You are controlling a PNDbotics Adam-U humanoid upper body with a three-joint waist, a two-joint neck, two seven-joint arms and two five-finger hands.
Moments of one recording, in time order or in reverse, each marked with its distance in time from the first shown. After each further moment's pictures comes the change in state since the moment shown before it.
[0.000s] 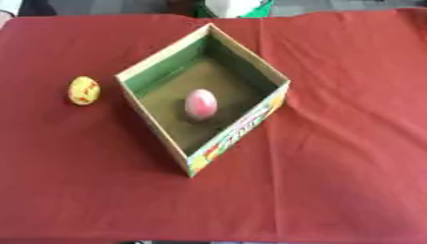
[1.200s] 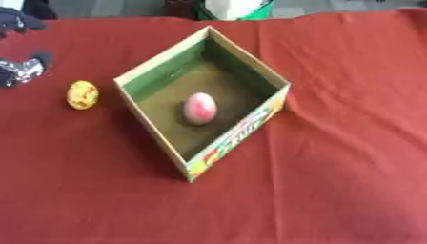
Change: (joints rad) left arm -0.159 0.010 -0.167 0.220 -0.150 -0.042 -0.496; right arm 0.003 0.038 -0.003 0.000 -0.008 0.012 0.002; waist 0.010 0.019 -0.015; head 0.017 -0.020
